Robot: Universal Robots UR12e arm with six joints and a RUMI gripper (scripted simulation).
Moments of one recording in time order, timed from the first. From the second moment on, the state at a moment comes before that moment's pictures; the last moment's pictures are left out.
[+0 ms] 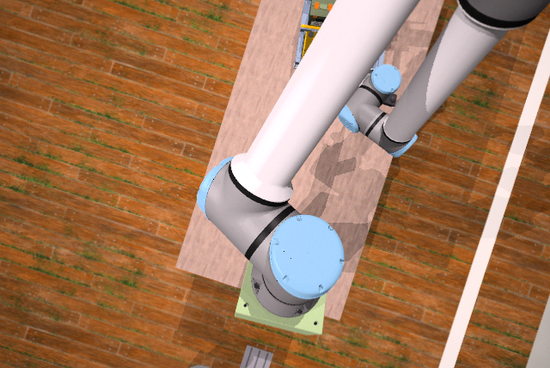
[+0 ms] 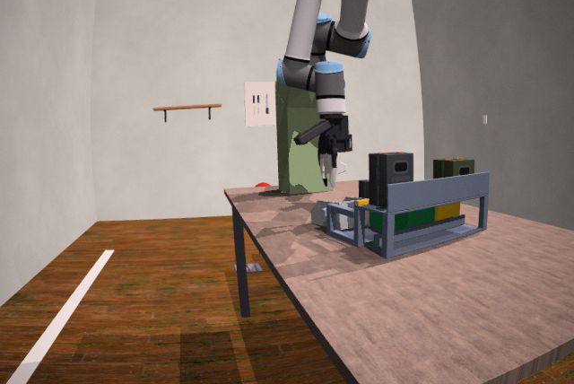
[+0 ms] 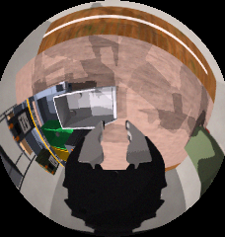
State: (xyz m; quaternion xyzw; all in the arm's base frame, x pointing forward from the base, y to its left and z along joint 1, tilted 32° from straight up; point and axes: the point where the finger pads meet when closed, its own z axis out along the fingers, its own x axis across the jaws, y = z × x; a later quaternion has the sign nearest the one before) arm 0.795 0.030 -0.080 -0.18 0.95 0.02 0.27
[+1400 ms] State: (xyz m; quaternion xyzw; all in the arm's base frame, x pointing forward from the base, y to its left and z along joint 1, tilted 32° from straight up) arm 0.799 0.031 -0.087 -0.18 0.95 0.02 0.27
